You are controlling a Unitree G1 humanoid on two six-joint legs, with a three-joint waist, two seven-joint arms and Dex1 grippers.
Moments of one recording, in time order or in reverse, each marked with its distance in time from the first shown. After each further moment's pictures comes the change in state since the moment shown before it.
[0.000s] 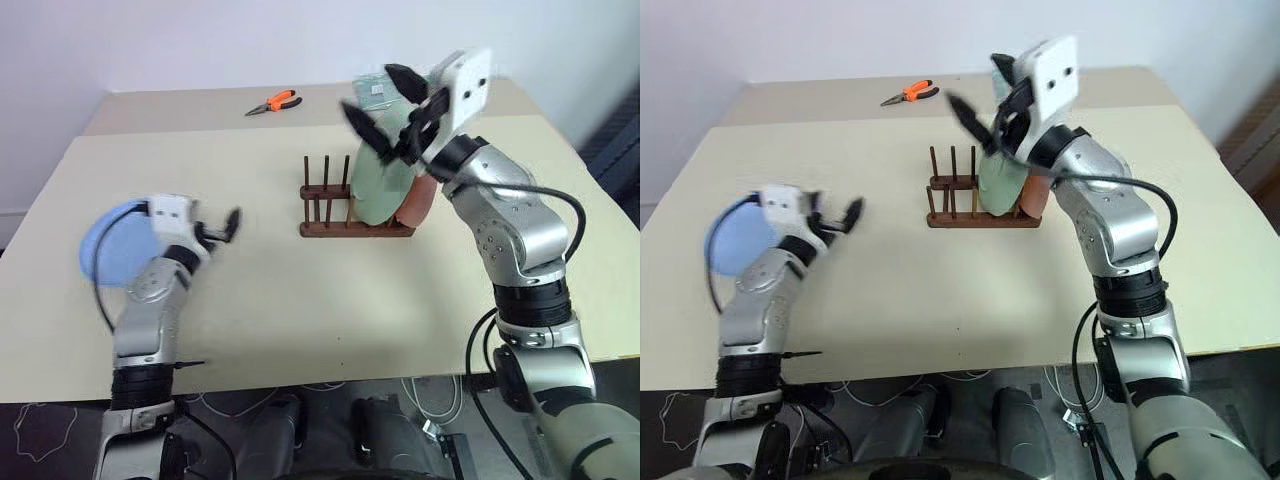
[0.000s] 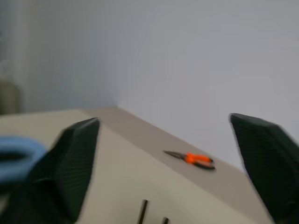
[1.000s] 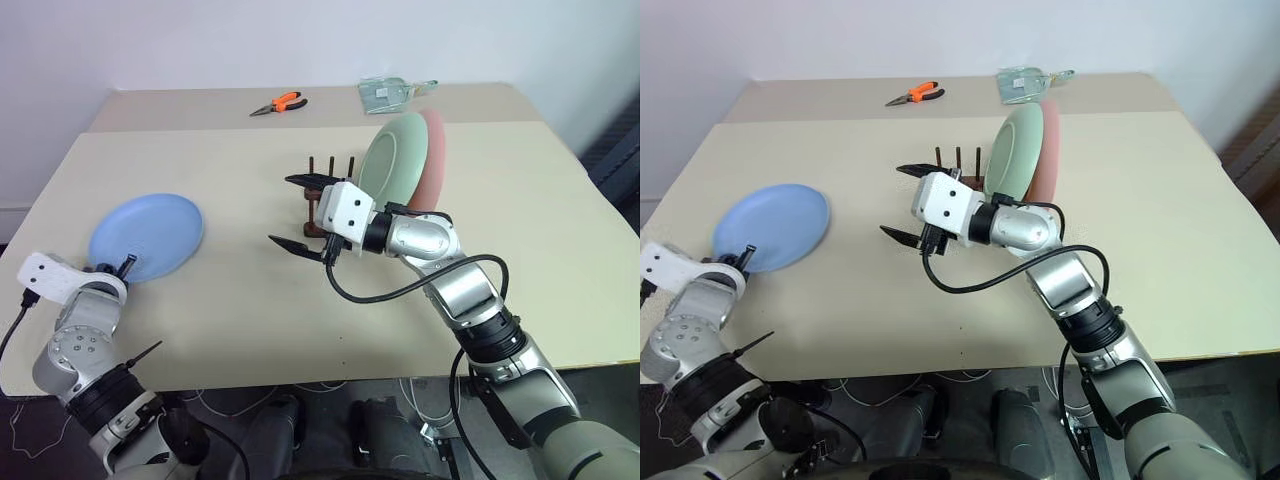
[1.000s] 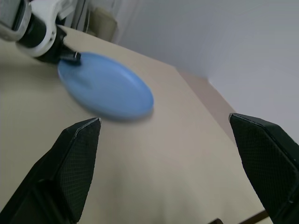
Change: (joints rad) left arm -0.068 -0.091 0.467 -0.093 -0.351 0.479 0.427; right arm 0.131 0.093 0.224 0.037 -0.300 -0.156 0.190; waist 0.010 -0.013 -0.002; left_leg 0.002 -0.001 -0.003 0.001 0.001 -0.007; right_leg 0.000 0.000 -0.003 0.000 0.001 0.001
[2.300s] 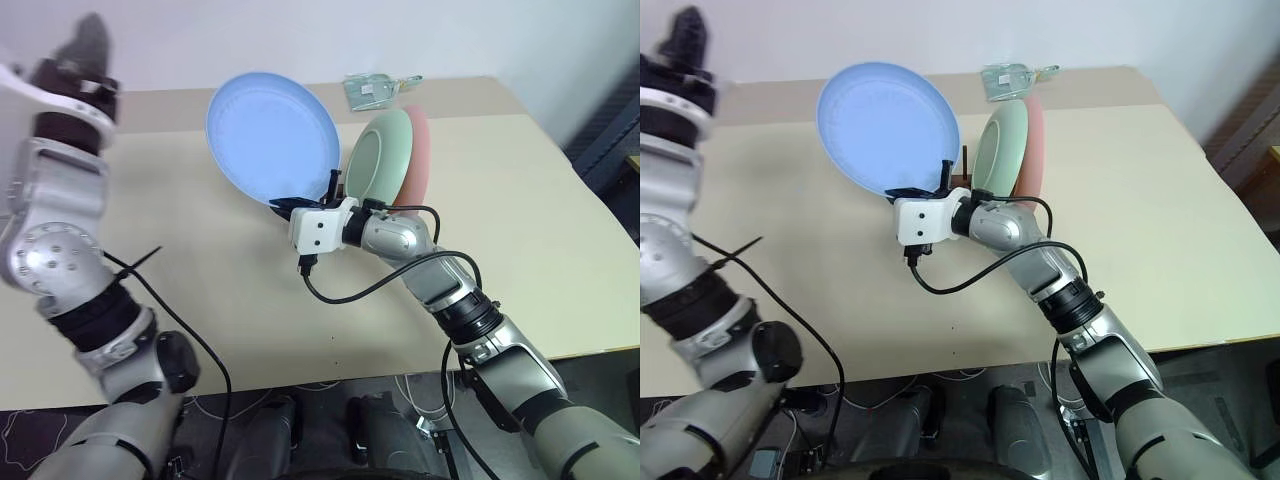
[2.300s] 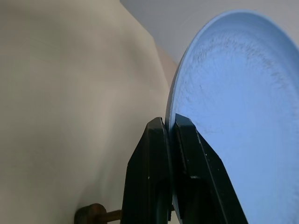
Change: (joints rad) left arm -0.333 0.208 -0.162 -0.175 -0.118 -0.173 -0.150; right arm -0.101 0.060 0.075 0.256 -0.388 -0.335 -0.111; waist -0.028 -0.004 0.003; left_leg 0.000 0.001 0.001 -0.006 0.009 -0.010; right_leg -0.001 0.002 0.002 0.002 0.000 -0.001
